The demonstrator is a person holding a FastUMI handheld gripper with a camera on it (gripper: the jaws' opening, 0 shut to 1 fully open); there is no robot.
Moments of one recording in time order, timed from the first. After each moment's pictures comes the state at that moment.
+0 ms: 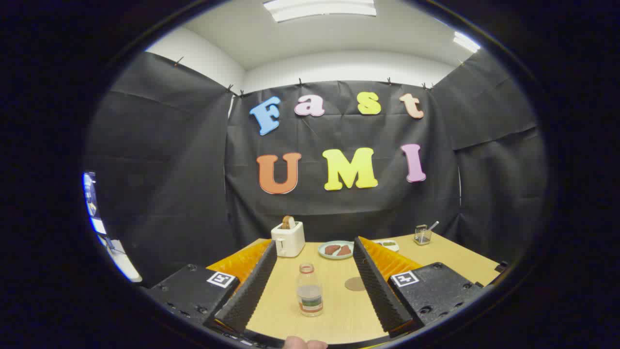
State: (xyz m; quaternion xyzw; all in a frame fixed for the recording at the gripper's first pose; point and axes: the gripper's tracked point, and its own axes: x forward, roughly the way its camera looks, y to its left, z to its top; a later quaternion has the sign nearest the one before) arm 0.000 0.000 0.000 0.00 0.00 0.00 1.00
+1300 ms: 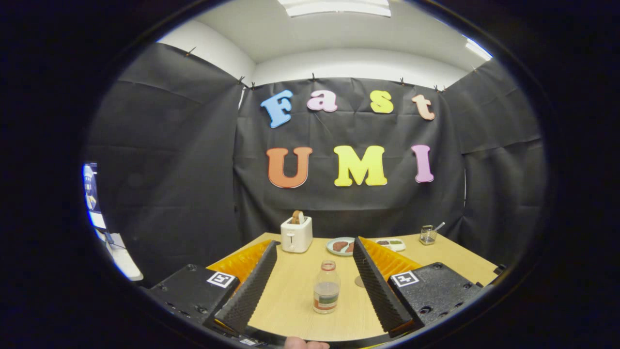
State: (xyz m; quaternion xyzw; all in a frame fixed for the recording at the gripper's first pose) arm -0.002 0.054 -0.010 -0.02 0.02 0.01 1.00
